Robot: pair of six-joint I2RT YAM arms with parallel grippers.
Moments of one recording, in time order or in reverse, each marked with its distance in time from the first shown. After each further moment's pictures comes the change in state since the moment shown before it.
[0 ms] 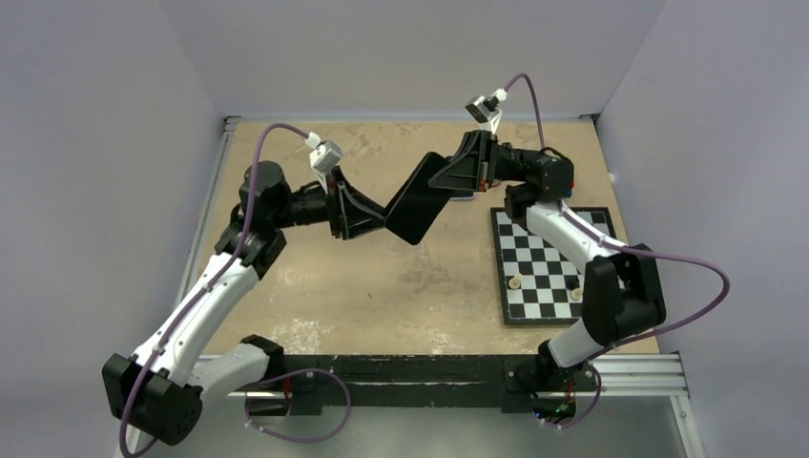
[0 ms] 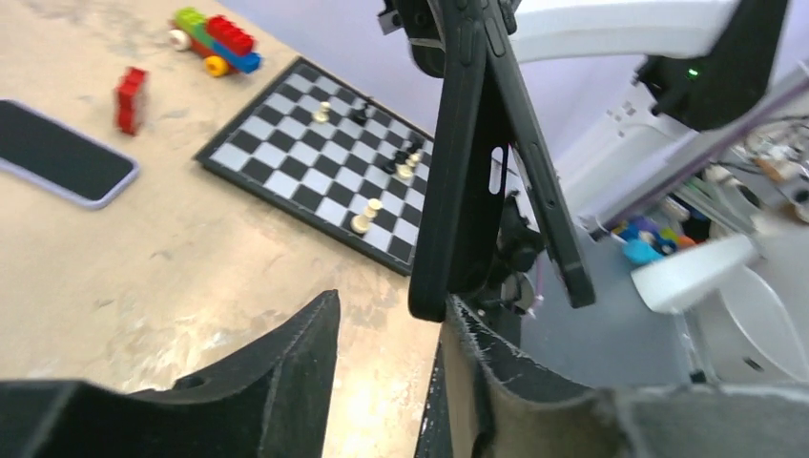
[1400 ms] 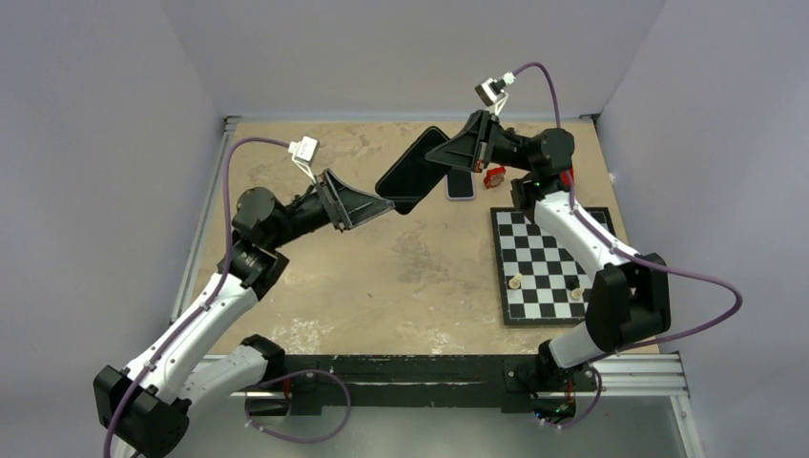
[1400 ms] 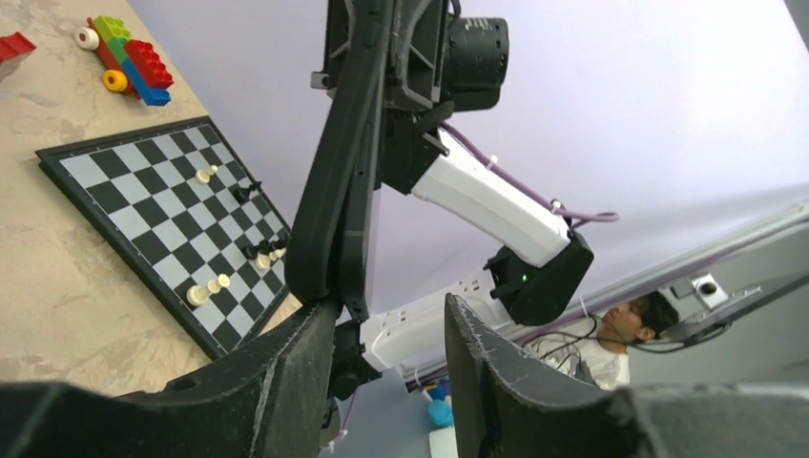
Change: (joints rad) left arm -0.105 -0.148 -0.124 0.252 -0.344 -0.723; right arm -0.023 -0.044 0.090 -0.503 0.109 -0.360
